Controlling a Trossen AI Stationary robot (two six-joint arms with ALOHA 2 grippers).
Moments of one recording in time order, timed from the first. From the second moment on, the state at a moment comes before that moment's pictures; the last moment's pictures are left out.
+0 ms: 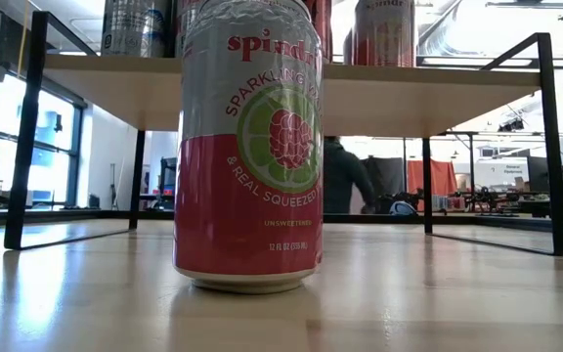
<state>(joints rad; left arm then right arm) -0.30 1.42 1.83 -1.39 -0.53 -0.58 0.12 1.75 1.73 -0.45 0.42 -0.05</state>
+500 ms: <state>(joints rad) -0.30 1.42 1.83 -1.39 -0.50 -0.59 0.13 1.75 1.73 -0.38 0.41 -0.04</state>
